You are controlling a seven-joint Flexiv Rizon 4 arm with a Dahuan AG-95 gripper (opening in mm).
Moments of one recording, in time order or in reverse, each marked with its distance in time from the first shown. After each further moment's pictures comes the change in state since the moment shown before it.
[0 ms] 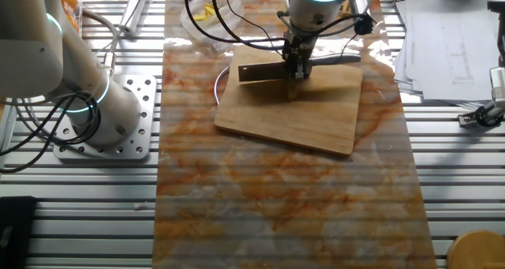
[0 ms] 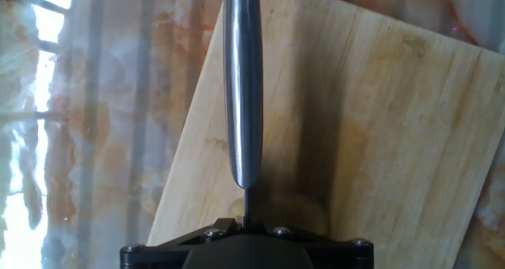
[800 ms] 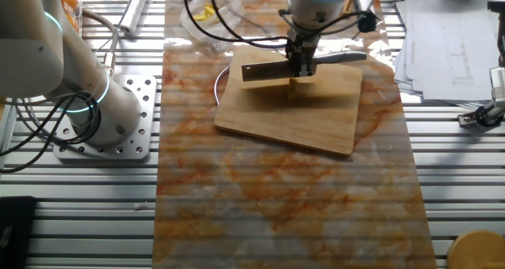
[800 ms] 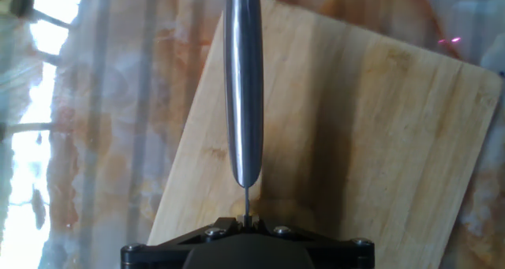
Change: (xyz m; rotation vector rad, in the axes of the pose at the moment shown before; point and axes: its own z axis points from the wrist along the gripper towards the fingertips) arm -0.012 -0.005 -0.016 -0.002 -0.024 -0.006
